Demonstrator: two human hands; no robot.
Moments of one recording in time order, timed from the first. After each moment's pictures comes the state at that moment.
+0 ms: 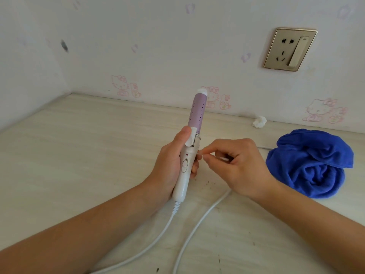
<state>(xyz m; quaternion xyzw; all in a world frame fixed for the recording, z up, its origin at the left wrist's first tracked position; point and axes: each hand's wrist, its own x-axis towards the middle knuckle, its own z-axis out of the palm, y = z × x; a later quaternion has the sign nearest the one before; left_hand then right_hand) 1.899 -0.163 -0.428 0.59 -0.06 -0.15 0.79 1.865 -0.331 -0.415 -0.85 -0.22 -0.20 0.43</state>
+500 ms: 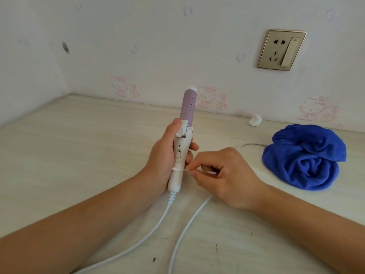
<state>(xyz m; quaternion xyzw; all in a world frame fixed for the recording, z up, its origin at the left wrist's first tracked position) 1.899 -0.159 -0.430 0.56 -0.05 -0.13 0.82 1.843 -0.320 -0.423 -0.86 -0.29 -0.15 0.39</state>
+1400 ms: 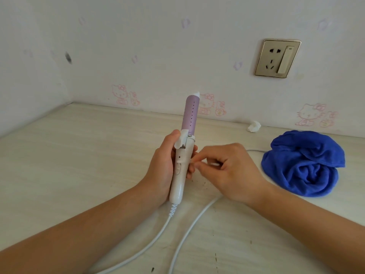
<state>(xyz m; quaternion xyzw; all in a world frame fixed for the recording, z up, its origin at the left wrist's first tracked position) 1.892 -0.160 -0.430 0.56 -0.05 -0.14 0.82 1.855 -0.325 -0.417 -0.86 -0.24 -0.21 0.40</state>
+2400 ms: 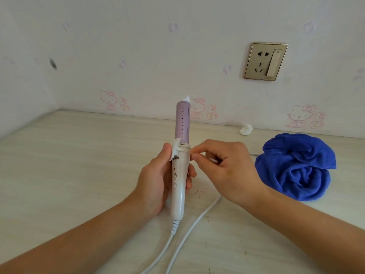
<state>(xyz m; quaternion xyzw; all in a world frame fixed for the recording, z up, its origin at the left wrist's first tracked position) 1.887 -0.158 -0.434 0.55 -0.12 -0.18 0.80 1.867 -0.337 -0.414 -0.85 -0.19 -0.27 0.40</state>
